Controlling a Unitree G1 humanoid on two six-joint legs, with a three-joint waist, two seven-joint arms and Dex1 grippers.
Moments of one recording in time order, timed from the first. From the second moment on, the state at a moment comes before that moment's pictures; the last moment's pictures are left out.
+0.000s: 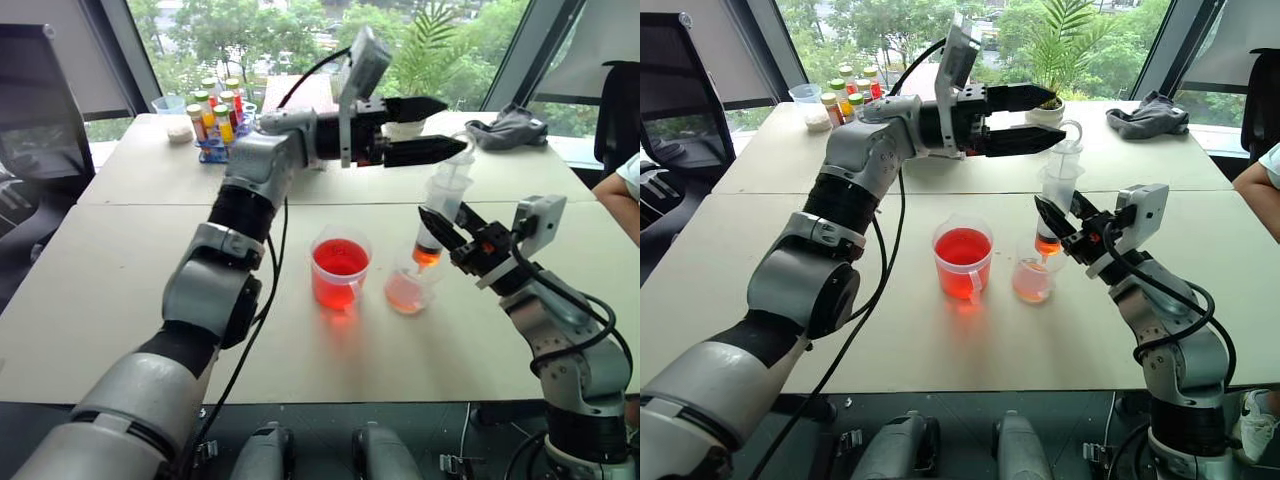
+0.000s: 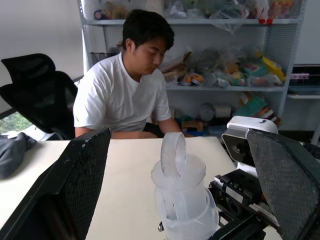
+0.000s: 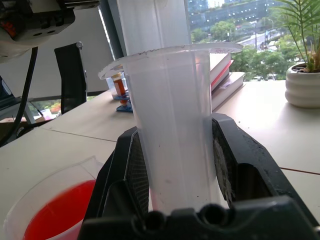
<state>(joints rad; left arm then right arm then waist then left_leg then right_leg) -1.44 0.08 -0.04 0.82 -0.41 0.31 -1.22 -0.23 -0.46 -0.25 -0.43 0.58 0.45 0.45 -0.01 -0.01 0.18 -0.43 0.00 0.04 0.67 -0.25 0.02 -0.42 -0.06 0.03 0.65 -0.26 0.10</state>
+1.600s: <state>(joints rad) -1.27 0.06 -0.06 0.62 -0.33 0.30 -1.28 -0.30 -0.59 -0.27 -0.57 0.76 0.72 0.36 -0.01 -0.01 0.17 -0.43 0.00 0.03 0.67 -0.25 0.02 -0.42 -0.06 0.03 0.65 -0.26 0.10</state>
